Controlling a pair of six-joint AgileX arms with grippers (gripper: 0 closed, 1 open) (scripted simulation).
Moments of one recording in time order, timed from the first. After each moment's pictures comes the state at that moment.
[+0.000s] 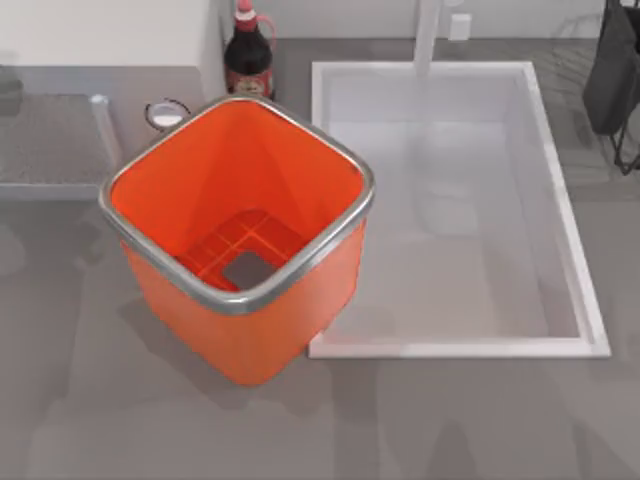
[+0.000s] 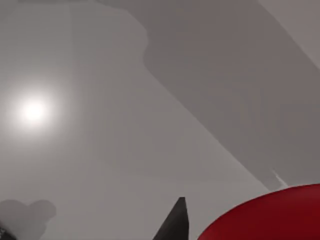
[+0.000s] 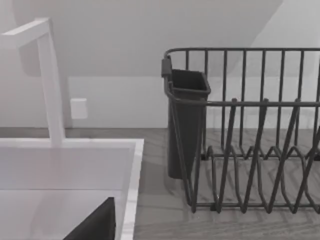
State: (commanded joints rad) left arm 0.07 1.74 1.56 -1.32 0.02 0.81; right arm 0.00 0.00 0.00 0.00 0.00 0.00
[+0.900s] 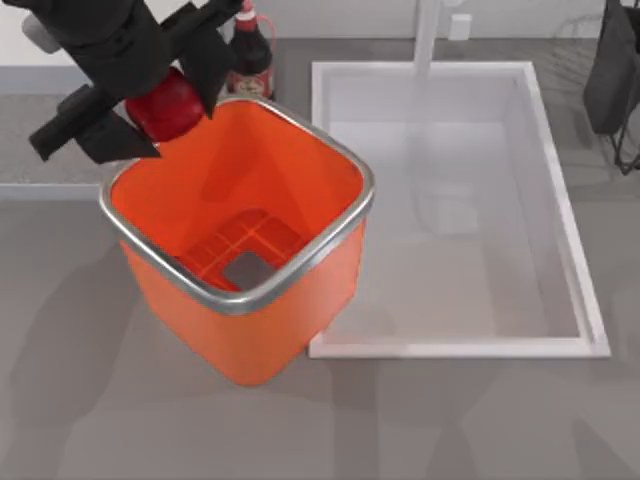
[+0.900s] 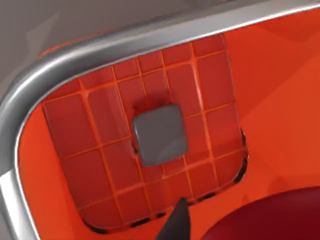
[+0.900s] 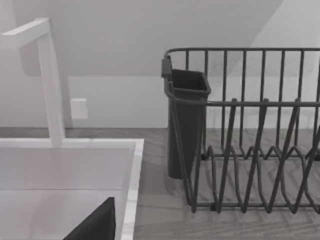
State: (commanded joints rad) left arm -0.40 1.77 1.72 -1.18 0.07 -1.01; right arm 0.00 0.00 0.00 0.00 0.00 0.00
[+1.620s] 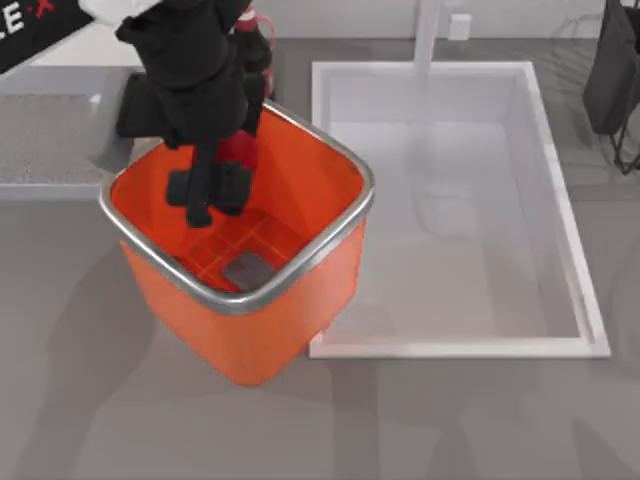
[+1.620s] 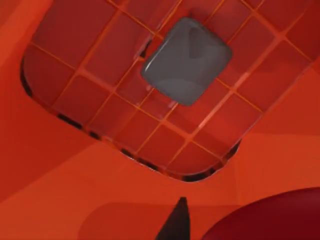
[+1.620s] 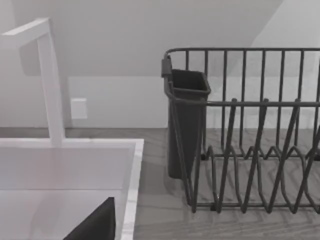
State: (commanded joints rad) left arm -0.51 1.95 1.77 -1.24 0.05 -1.98; right arm 0.00 0.00 0.00 0.00 0.00 0.00
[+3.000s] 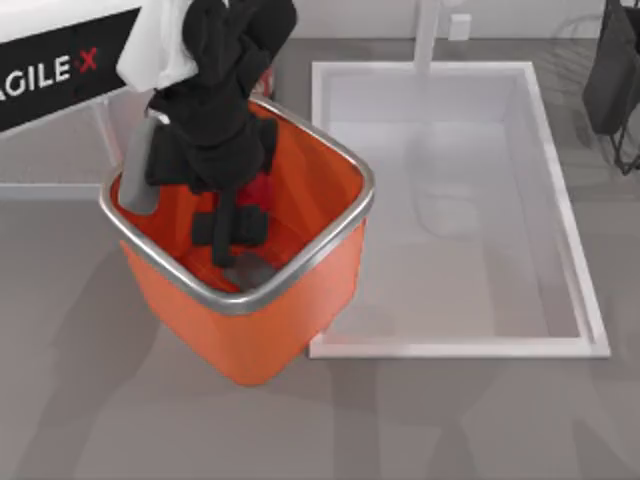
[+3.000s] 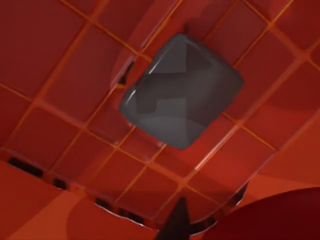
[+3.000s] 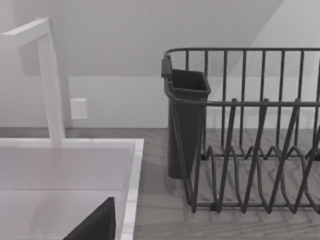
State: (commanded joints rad) left arm -0.51 2.00 1.56 -0.99 0.06 -2.00; right arm 0.00 0.00 0.00 0.00 0.00 0.00
